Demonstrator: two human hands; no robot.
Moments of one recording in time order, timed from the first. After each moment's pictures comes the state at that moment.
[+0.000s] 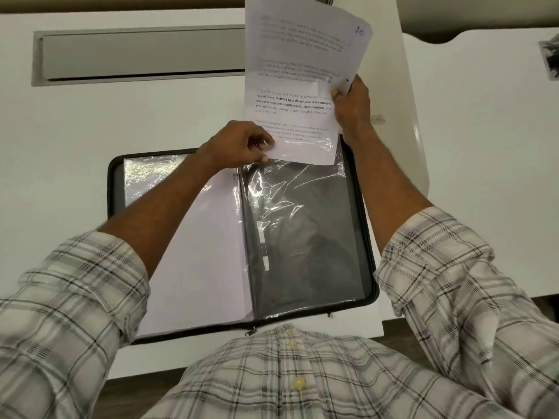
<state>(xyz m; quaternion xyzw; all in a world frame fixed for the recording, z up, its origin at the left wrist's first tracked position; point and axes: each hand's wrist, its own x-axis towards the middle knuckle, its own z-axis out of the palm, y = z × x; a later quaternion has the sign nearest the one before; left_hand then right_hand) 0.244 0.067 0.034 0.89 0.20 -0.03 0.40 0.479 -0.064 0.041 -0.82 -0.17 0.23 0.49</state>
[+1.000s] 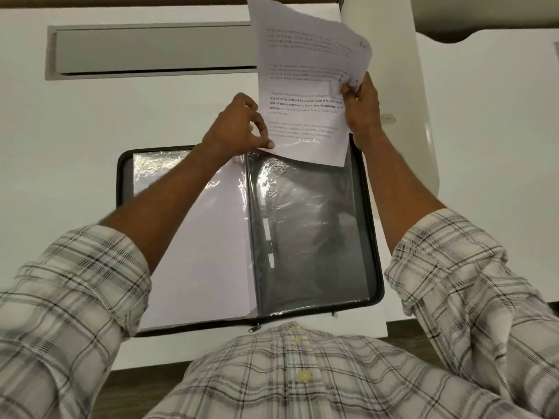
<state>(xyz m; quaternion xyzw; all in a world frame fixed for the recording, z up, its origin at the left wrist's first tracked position) 0.244 0.071 0.051 0.86 0.34 -0.01 0.38 0.475 -0.076 0.042 -0.79 -0.23 0.25 0.51</state>
